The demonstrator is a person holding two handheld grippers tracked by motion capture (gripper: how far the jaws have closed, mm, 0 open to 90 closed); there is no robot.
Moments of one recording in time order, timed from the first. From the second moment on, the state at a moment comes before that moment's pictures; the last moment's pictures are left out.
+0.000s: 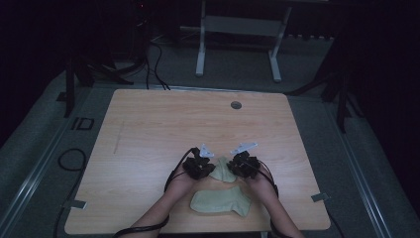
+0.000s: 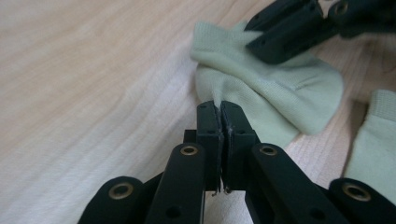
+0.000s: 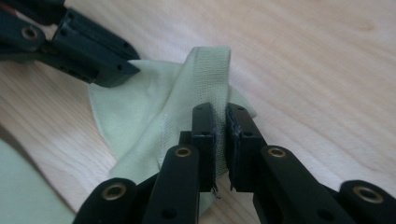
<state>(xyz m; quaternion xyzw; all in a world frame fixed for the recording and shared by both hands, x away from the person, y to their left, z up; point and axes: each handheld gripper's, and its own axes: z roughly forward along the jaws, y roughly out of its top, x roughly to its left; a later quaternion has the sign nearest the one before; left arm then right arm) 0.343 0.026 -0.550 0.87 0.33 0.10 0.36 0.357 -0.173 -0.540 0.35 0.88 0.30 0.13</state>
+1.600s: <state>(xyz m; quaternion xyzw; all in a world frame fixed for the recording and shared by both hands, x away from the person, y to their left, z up) 0.328 0.064 -0.529 0.86 0.34 0.11 0.36 0.349 -0.222 -0.524 0.38 0.86 0.31 0.14</state>
